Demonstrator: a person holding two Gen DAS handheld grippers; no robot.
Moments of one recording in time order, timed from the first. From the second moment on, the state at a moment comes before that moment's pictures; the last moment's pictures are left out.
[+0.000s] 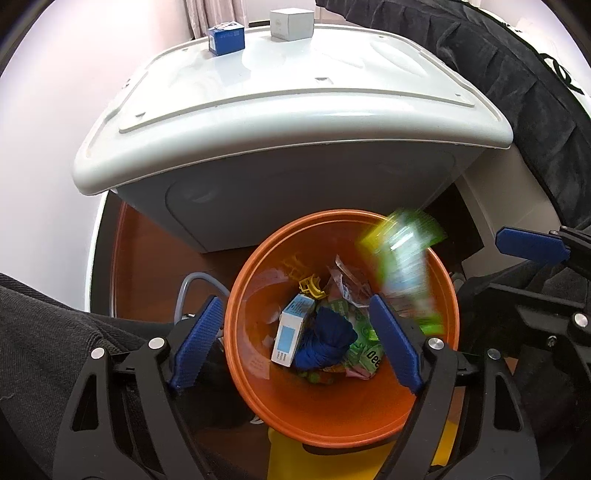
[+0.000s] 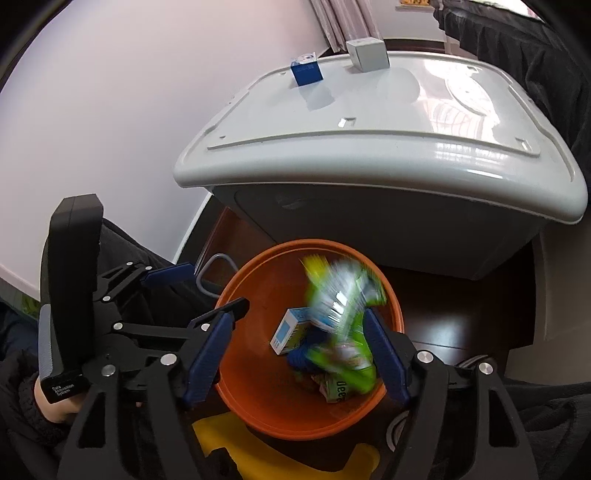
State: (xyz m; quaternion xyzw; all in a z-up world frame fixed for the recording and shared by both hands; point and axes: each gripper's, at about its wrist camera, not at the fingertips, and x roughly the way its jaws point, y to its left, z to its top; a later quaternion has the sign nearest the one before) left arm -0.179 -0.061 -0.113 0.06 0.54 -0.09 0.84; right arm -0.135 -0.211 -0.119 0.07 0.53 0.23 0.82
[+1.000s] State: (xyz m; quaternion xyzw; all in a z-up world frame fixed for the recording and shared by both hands) left arm 0.043 -0.030 -0.045 0.00 0.48 -0.06 0.88; right arm 0.134 -0.202 -0.038 0.01 0.37 0.14 0.92
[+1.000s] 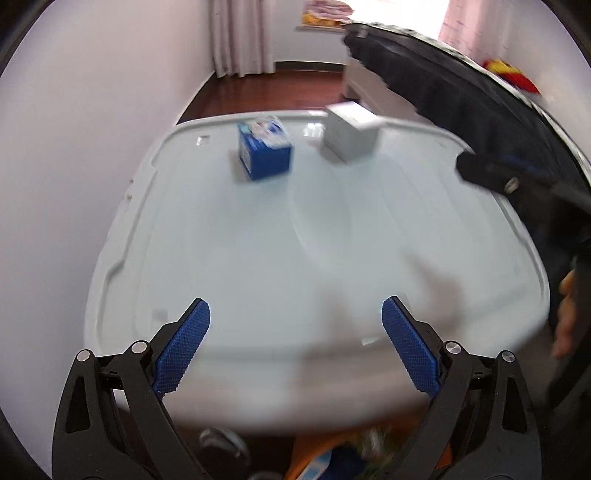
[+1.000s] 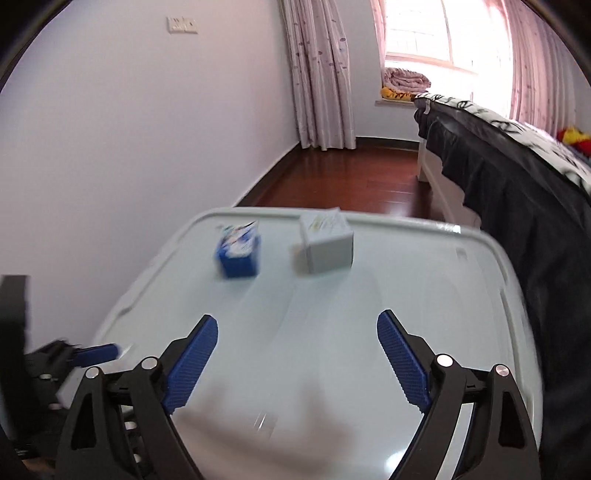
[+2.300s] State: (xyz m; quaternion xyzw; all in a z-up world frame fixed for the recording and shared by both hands) left arm 0.250 -0.027 -0.092 -0.11 0.50 0.08 0.86; right arm 0.260 -0.232 -0.088 0.02 0.40 0.14 0.91
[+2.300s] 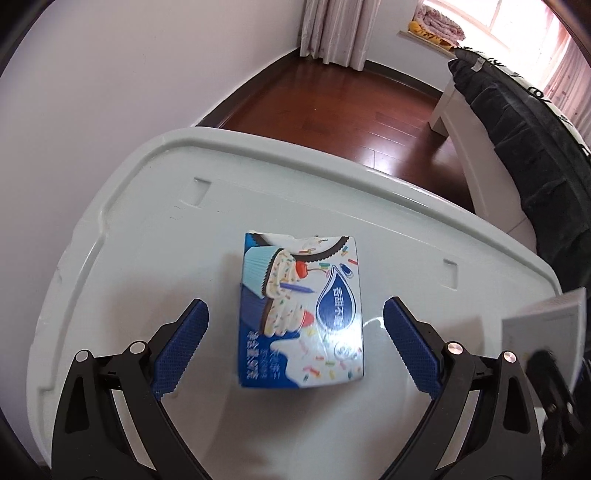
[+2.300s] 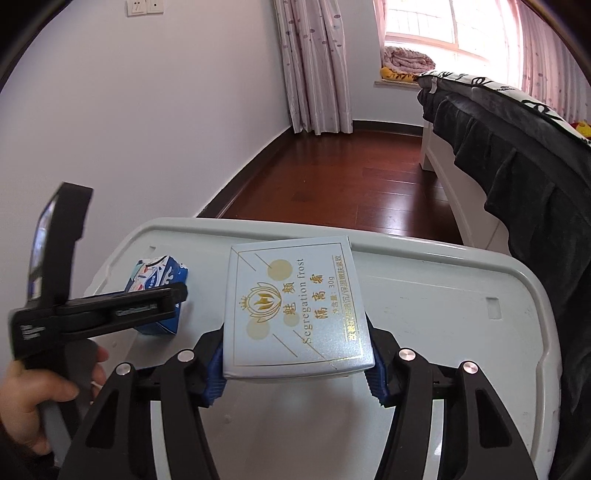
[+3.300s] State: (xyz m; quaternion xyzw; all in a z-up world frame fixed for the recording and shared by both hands) left arm 0.119 -0.027 0.009 -0.04 0.39 0.02 0.92; right arm 0.115 -0.234 0.000 0.01 0.33 0.18 0.93
